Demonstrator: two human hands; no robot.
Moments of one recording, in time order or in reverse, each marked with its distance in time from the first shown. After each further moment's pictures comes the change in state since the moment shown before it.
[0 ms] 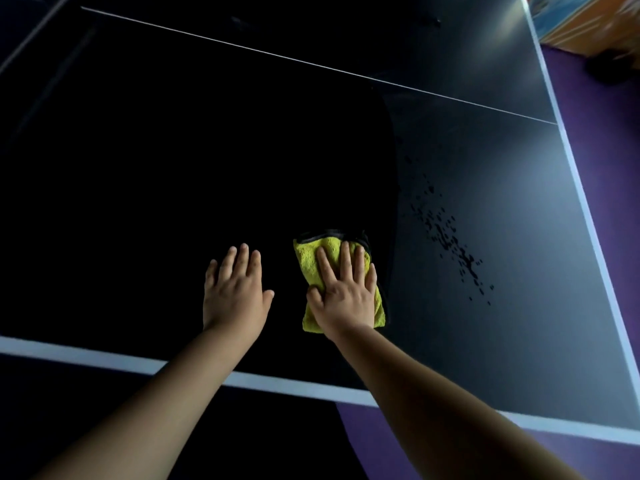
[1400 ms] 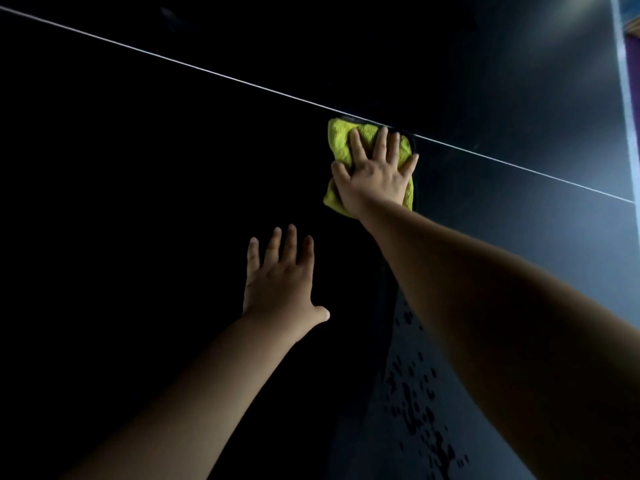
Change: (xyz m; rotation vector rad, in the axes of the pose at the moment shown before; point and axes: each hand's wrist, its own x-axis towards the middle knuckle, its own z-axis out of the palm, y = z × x) left_hand 0.286 0.201 -0.059 -0.002 -0.170 0.048; right_hand 0.440 0.151 -0.117 -0.095 0.099 0.025
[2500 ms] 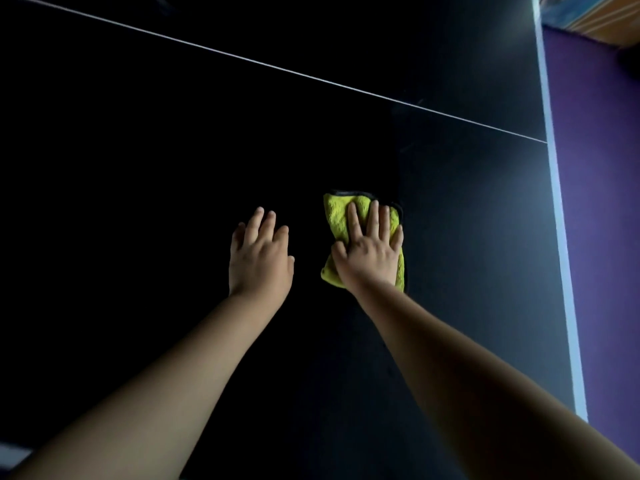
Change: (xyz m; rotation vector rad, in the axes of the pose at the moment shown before) left_hand -0.127 0.022 0.048 -0.136 0.286 -0.005; right_hand -0.267 0.061 0.019 0.033 -0.083 0.040
